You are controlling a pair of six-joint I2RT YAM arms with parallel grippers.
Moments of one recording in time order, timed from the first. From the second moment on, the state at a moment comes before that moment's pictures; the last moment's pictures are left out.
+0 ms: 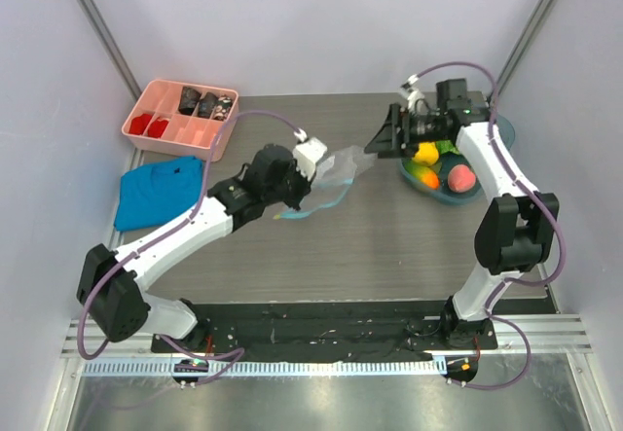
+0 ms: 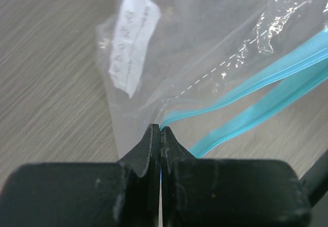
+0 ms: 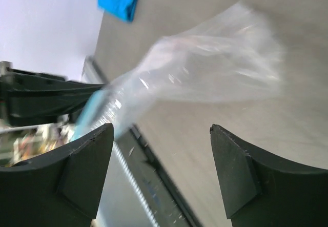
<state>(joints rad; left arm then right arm) -0.75 1.36 1.07 -0.29 0.07 0.12 0.10 1.74 1.54 -0.75 -0.99 0.16</state>
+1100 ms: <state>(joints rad) -0.52 1.51 1.48 -0.58 0.04 -0.92 0.51 1.34 1.12 -0.21 -0.30 0.65</state>
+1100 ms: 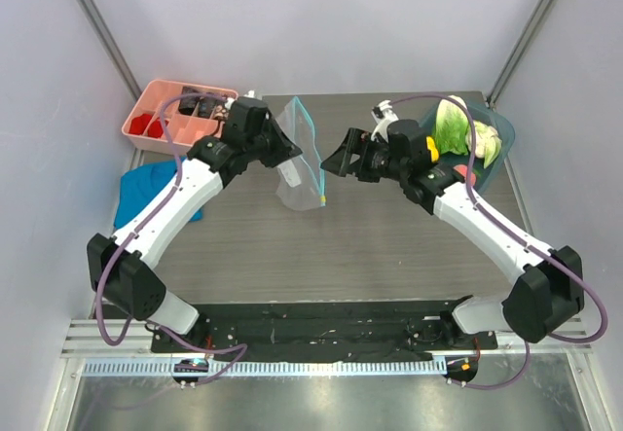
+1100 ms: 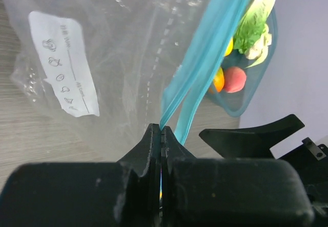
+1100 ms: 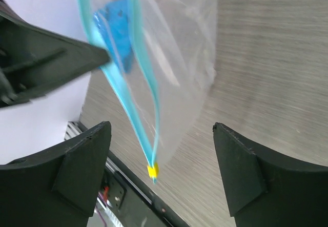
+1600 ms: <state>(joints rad) -0.48 1.43 1.33 -0.43 0.06 -1.13 0.56 1.43 1.13 -0.11 -0.23 0.72</state>
